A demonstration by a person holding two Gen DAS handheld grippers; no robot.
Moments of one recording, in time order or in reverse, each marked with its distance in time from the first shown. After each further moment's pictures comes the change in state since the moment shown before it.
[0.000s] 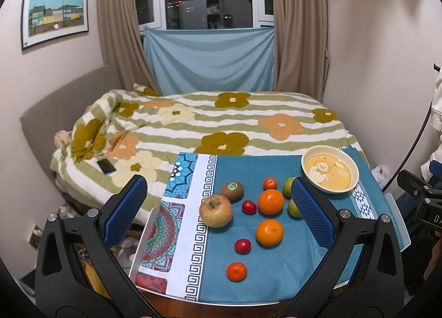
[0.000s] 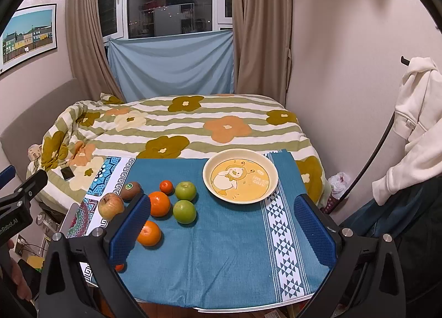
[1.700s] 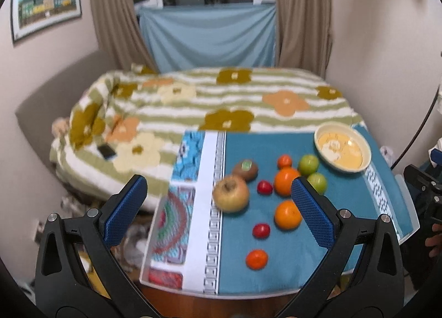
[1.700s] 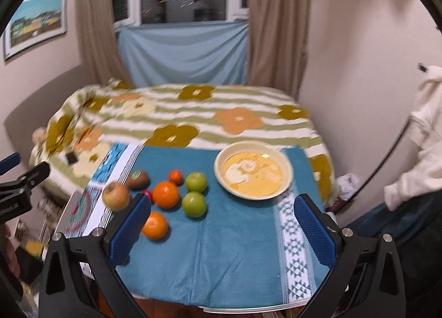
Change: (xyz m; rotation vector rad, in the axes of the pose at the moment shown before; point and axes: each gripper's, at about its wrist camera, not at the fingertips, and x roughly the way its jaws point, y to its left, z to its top) left arm 0.039 0.030 -0.015 0.010 0.146 0.000; right arm 0.035 0.009 0.000 -0.105 0.091 0.092
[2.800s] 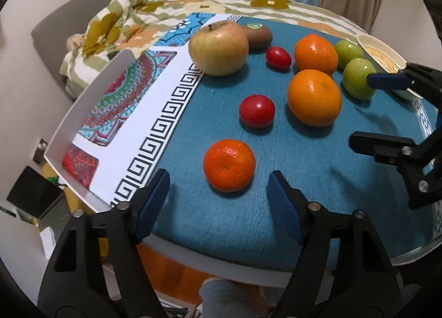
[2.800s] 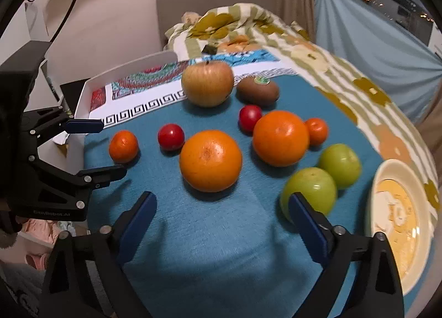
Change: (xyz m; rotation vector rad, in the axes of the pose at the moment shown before) left arm 0.121 -0.072 -0.163 -0.174 0.288 0.163; right arm 0.186 0.049 -0.076 -0.737 0.148 0.693
